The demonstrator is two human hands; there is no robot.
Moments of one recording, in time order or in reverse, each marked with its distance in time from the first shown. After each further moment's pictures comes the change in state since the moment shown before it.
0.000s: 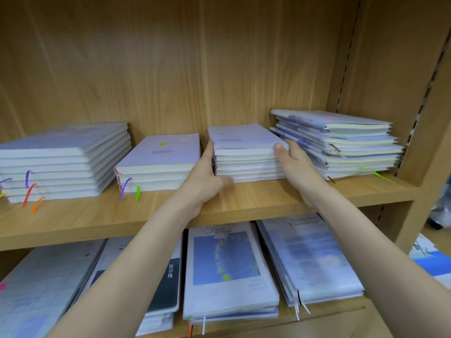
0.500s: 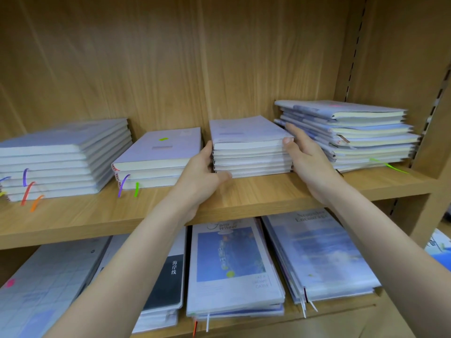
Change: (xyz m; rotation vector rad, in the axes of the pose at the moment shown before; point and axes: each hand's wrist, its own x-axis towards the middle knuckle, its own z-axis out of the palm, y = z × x) left_hand -0.014 0.005 -0.001 -0.001 0.051 -0.018; right_hand 0.000 0.009 -0.006 0.087 -0.022 -0.112
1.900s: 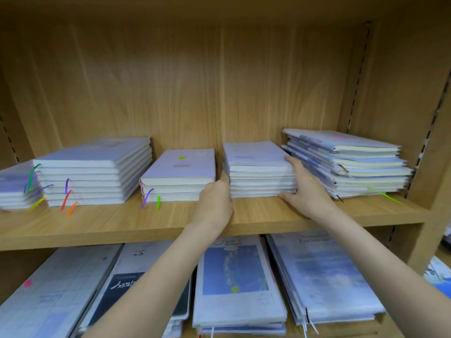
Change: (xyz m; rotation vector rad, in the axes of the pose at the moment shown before) left_hand 0.007 -0.016 0.007 0.789 0.222 0.078; right_hand -0.009 -0.011 0.000 -0.597 -0.108 -0.106
